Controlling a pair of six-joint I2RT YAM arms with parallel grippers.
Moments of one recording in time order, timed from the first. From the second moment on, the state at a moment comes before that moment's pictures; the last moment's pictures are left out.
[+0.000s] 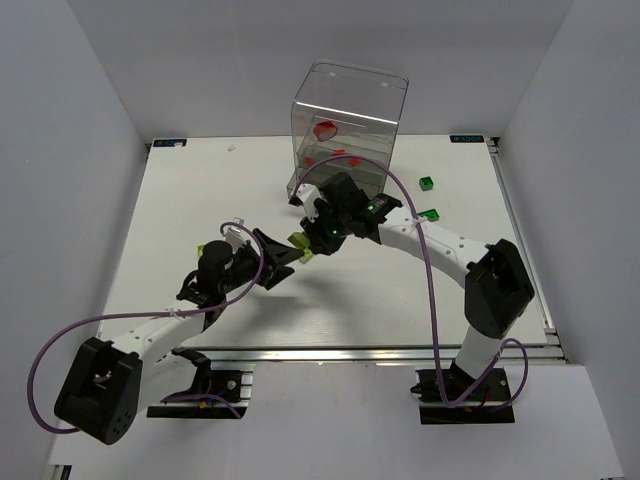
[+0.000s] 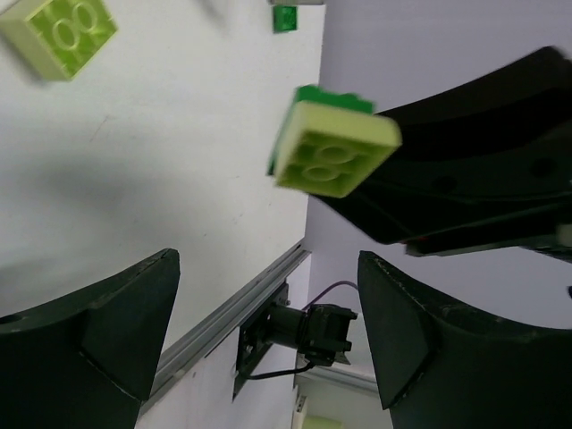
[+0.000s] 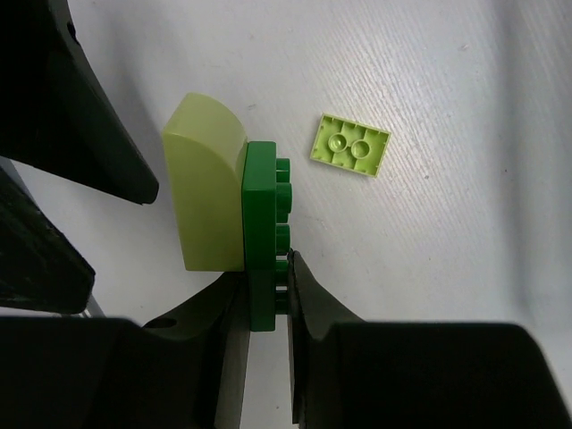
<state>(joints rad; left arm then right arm) -0.42 1.05 0.34 0.40 0.43 -1.25 0.81 1.74 1.44 -0.55 -0.29 -0.17</state>
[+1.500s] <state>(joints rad) -0.42 1.24 0.54 0.34 0.40 -1.07 0.79 1.77 1.44 -0.62 -0.29 -0.11</state>
